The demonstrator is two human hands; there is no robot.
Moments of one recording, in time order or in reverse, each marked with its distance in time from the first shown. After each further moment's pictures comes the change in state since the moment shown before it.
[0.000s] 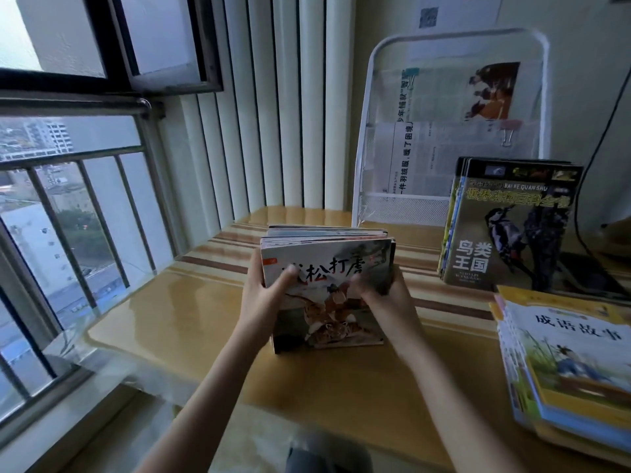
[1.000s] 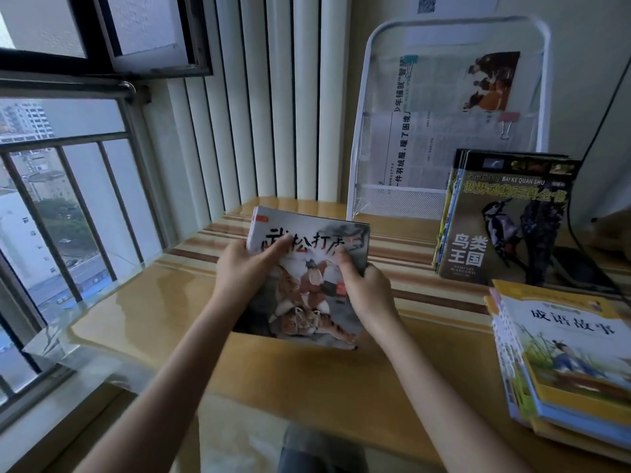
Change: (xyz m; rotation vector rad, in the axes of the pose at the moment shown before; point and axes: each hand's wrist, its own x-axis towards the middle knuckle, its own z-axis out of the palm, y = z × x) left_hand 0.034 0.021 -0.012 0.320 0.010 -0.248; right_hand 0.020 -0.003 0.025 -0.310 0.077 0.144
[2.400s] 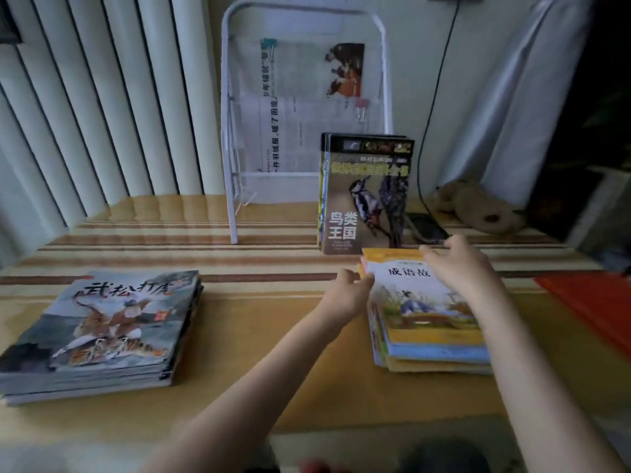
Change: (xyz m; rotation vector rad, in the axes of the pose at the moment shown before) left_hand -0.089 0.039 0.246 0.008 -0.732 -0.101; right_hand -0.039 0.025 -0.253 -0.756 0.437 0.462
